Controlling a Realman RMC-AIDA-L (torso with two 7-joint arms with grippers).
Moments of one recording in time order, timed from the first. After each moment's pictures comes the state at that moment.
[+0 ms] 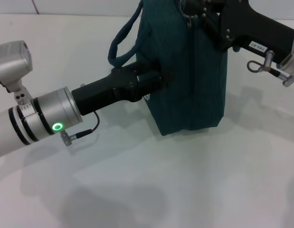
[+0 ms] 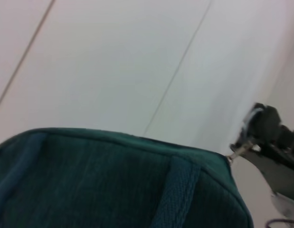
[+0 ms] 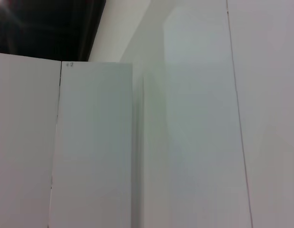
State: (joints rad) left arm -0.56 -2.10 0.83 0.24 1.47 1.51 -1.22; right arm 0.81 2.03 -1.04 -0.19 -1.14 -1.60 0.83
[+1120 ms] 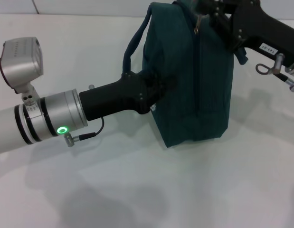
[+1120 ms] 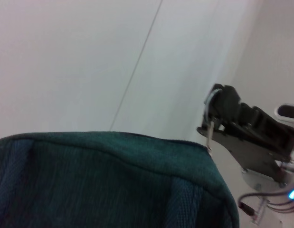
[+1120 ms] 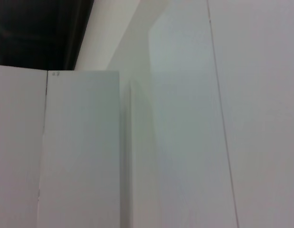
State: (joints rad) left arm -0.58 -2.09 0.95 0.27 1.46 1.53 -1.16; right arm 0.77 2.03 -1.03 -0.18 -1.10 -1.61 0.84
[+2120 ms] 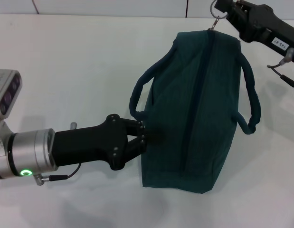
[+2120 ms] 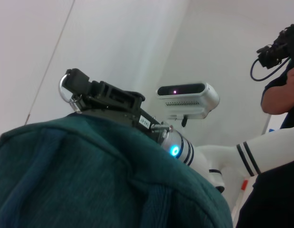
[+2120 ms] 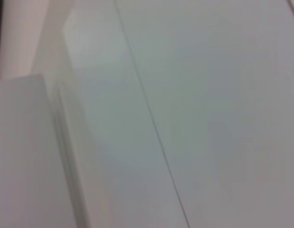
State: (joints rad) left arm -0.44 -2.06 1.00 0.35 1.58 1.77 -1.17; right arm 0.73 2.02 -1.03 -0.20 -1.05 -1.48 1.08
